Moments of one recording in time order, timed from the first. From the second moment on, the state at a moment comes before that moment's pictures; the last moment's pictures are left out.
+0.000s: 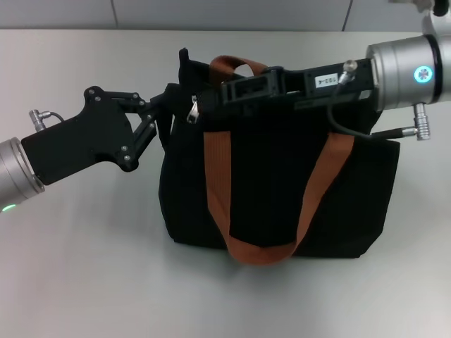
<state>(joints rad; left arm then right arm) -0.49 -2.07 0.49 0.39 1.81 1.68 -0.64 0.90 2.08 -0.75 -0.51 -1.98 -1.65 2.30</state>
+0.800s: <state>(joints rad) -0.52 -2.07 0.49 0.39 1.79 1.72 -0.72 0.92 2.08 -0.77 -0.51 -1.97 -1.61 2.31</state>
